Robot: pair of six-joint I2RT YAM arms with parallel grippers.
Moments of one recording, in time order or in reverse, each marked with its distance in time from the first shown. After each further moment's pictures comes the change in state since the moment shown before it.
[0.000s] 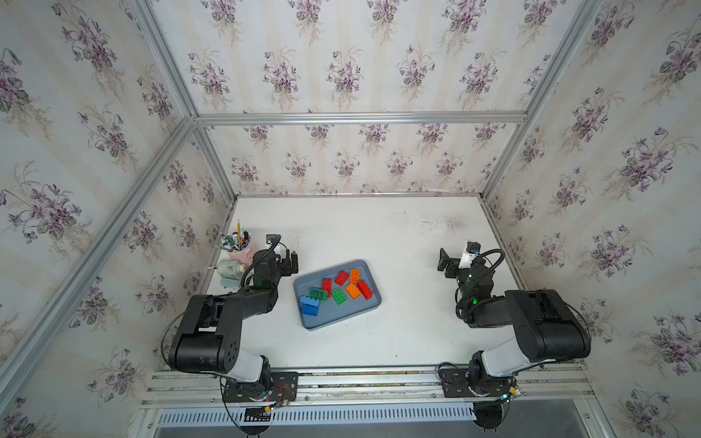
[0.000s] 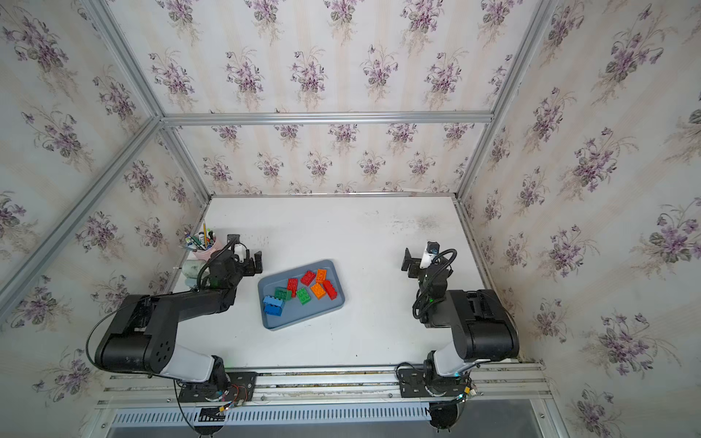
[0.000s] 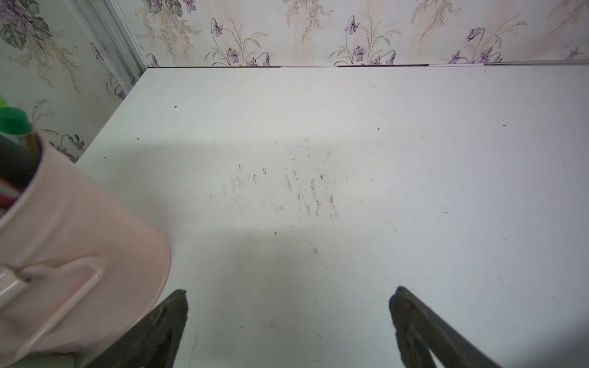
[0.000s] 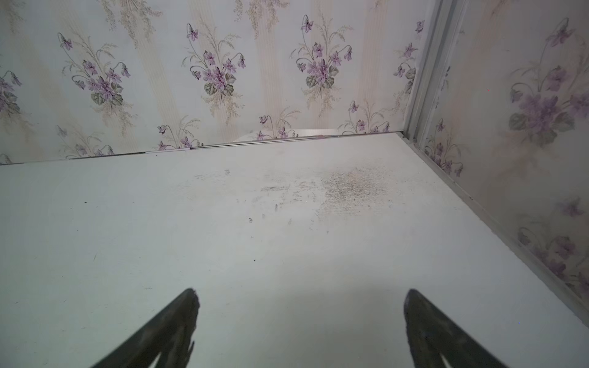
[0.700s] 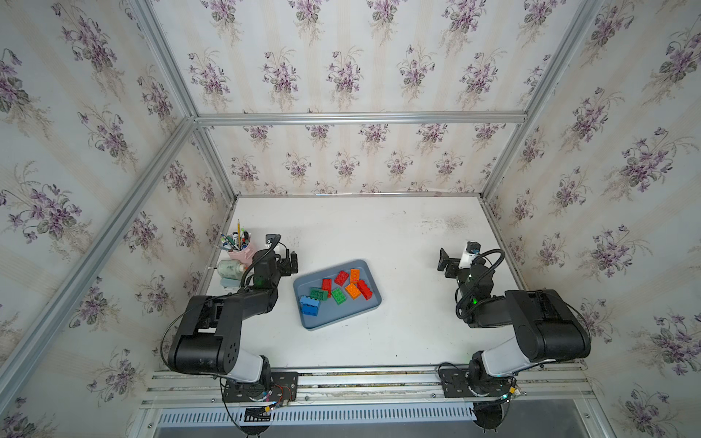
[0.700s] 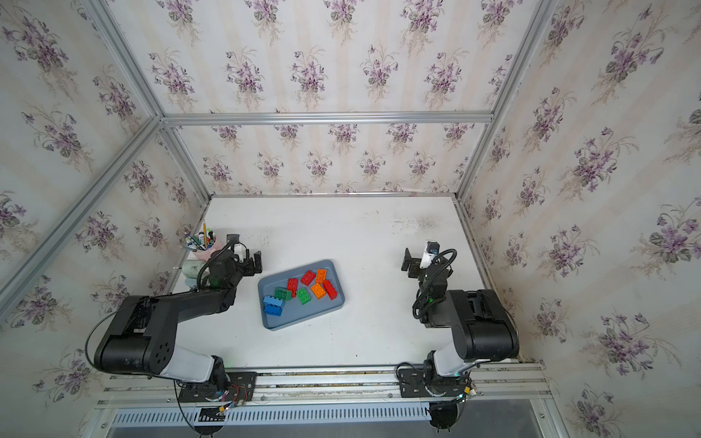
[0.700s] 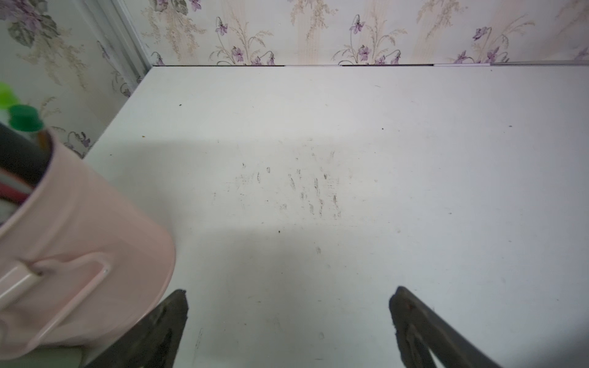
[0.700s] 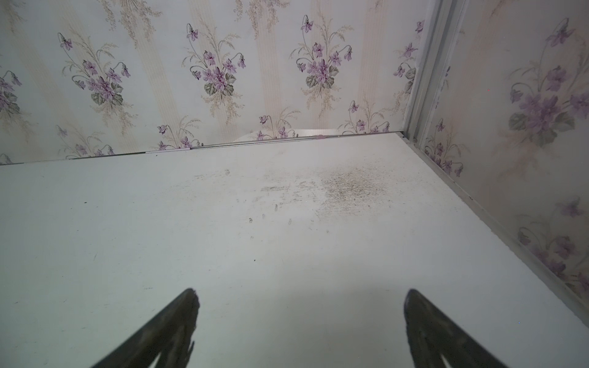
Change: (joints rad) left arm -0.003 -0.040 0.019 -0.062 -0.050 -0.019; right arm 0.000 -0.008 0.002 -0.008 0.003 0.000
